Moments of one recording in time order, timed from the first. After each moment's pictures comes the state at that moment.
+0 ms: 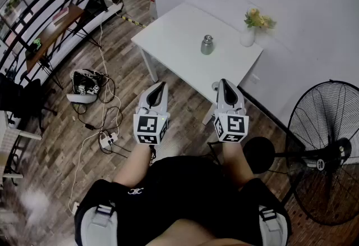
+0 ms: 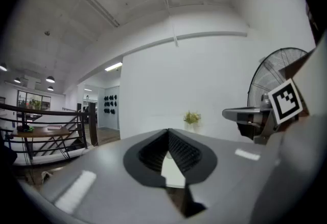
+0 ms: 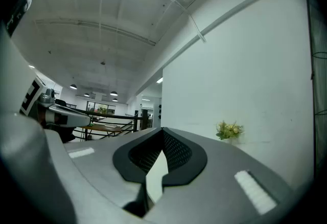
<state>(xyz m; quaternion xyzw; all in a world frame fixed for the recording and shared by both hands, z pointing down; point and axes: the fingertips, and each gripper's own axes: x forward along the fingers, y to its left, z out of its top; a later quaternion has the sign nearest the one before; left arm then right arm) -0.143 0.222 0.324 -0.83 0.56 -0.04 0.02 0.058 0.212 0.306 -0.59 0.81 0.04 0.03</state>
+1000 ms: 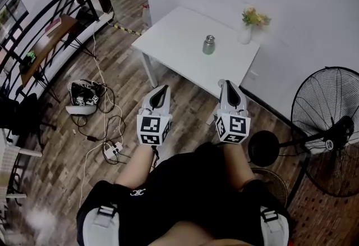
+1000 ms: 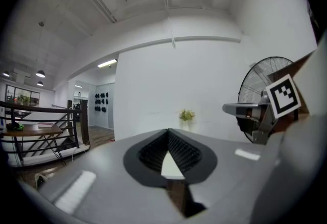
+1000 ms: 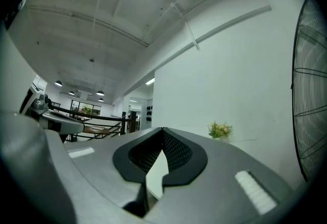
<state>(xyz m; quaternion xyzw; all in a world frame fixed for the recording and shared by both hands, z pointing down) -0.196 0.232 0.343 -0.86 0.51 -0.05 0.00 0.015 0.244 0.305 -0.65 0.75 0.04 0.04</state>
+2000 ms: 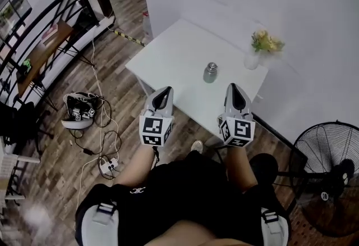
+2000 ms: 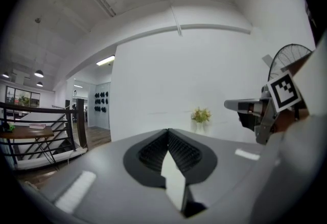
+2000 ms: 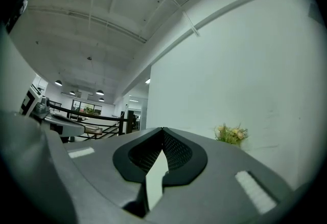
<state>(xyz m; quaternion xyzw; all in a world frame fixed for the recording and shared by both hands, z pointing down) -0.146 0.029 0.358 -0.85 0.52 -0.05 0.01 0.071 0.042 0.313 -0.65 0.76 0.04 0.05</state>
